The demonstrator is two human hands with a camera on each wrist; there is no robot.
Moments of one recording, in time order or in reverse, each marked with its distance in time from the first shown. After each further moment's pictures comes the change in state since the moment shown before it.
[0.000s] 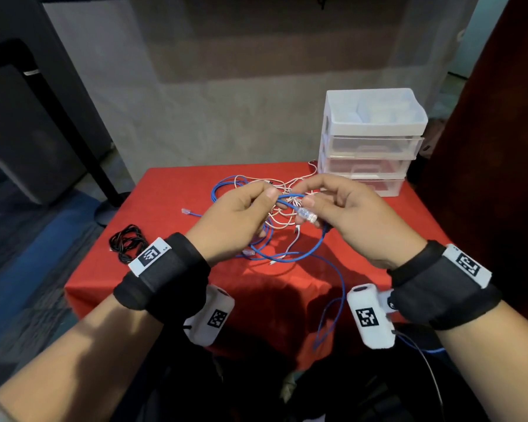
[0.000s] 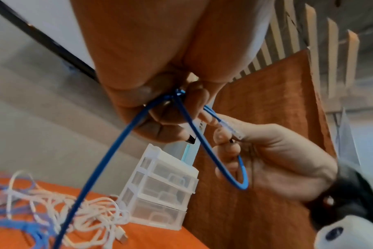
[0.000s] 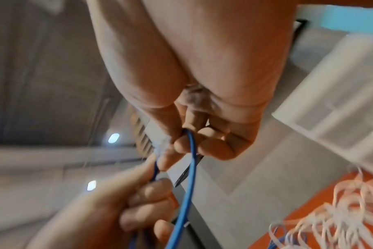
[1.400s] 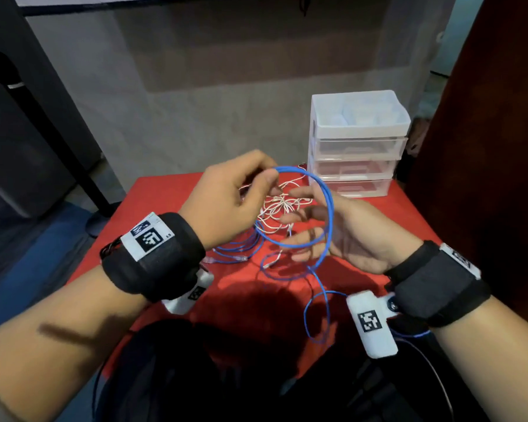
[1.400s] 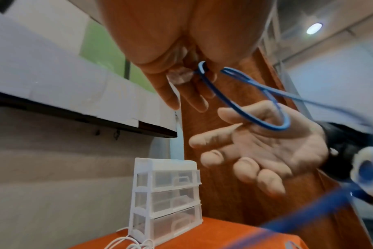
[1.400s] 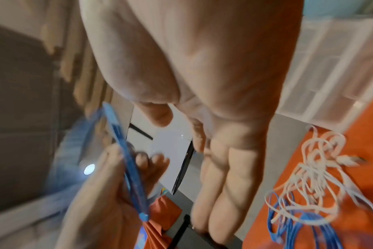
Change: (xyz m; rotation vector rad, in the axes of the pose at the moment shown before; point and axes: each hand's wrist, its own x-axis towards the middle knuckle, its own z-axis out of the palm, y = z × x) left_hand 0.019 0.029 -0.011 0.475 0.153 0.538; right_hand -0.010 -0.005 -0.010 0.509 -0.134 0.425
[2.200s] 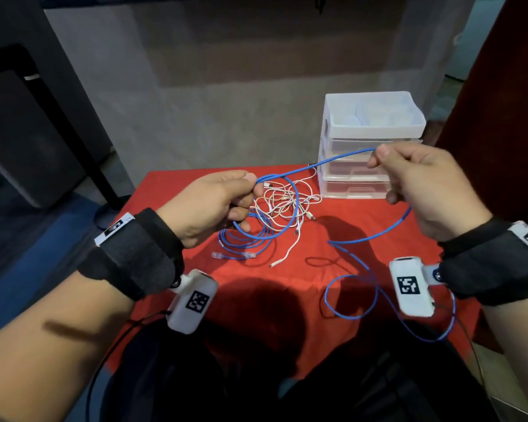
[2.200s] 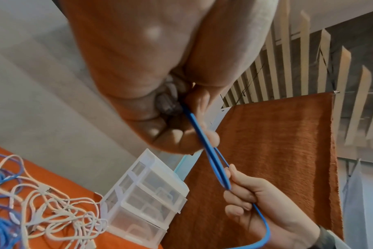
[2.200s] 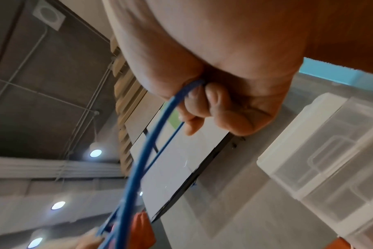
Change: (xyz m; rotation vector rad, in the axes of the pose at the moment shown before) left_hand -0.010 -0.006 -0.024 -0.797 -0.229 -0.778; right_hand -0.002 -0.038 -0.054 -0.508 0.630 -0.475
